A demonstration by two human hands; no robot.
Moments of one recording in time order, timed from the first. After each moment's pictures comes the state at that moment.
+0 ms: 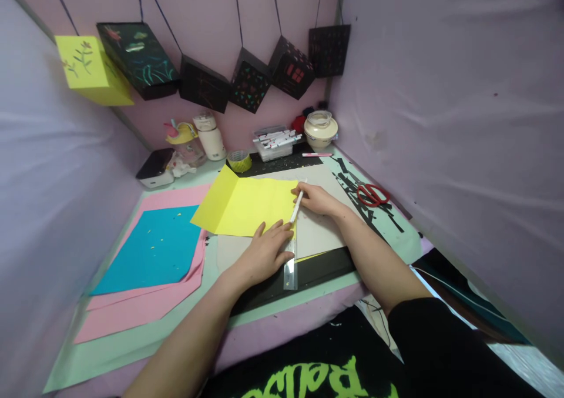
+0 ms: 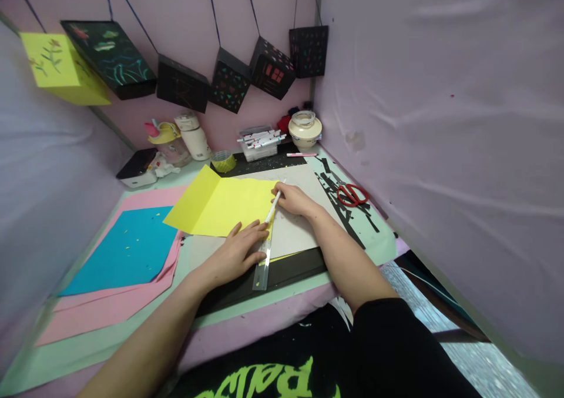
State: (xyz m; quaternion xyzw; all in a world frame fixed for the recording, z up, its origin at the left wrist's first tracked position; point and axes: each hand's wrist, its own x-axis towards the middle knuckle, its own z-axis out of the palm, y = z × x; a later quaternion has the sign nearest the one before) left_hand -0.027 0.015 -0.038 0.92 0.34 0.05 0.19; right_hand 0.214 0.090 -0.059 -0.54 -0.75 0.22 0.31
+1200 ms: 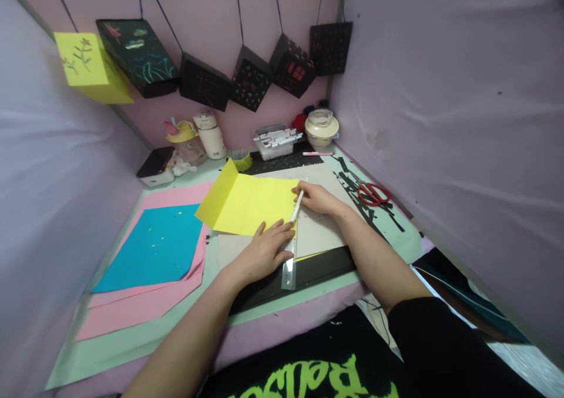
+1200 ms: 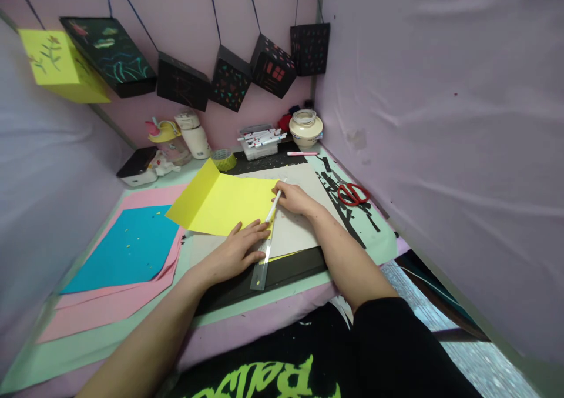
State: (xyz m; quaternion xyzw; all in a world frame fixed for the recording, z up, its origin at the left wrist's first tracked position) left_hand -0.030 0.019 -0.035 0.92 0.32 0.03 0.21; right_hand 0.212 0.088 -0.055 -0.54 -0.75 0.23 0.30
